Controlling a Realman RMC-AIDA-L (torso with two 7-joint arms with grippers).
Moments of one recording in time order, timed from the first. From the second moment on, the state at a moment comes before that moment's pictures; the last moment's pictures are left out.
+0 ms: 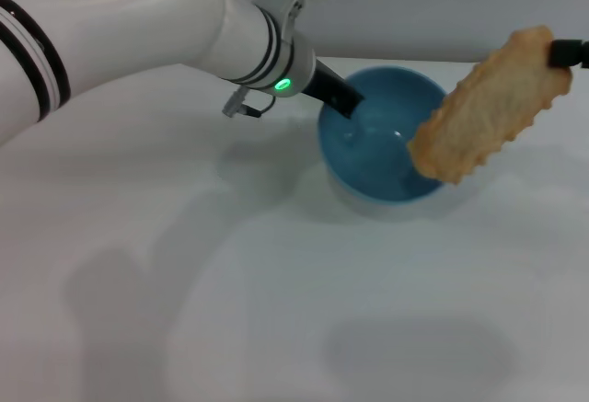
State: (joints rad) left arm -0.88 -2.07 1.78 0.83 2.44 0.72 -2.79; right arm 0.63 2.04 -0.51 -1.12 -2.15 -1.77 2.19
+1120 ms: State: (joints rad) left arm -0.84 -2.07 1.86 0.91 2.35 0.67 -2.80; right arm 0.63 2.04 -0.69 -0.90 -2.10 -1.42 2.11
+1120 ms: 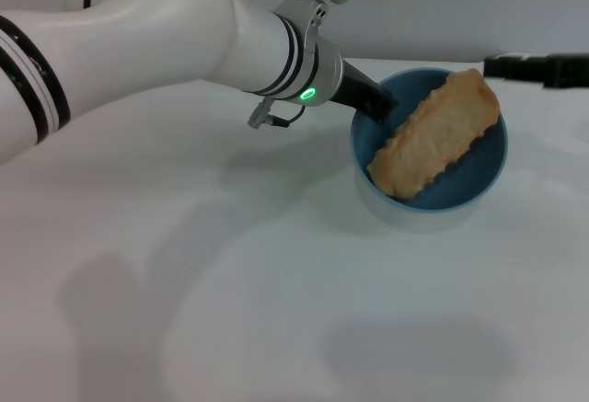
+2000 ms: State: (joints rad) left arm -1.02 -2.07 2.10 0.74 2.37 0.21 -2.53; right arm 0.31 2.07 -0.47 -0.50 -1.52 -1.17 1.25
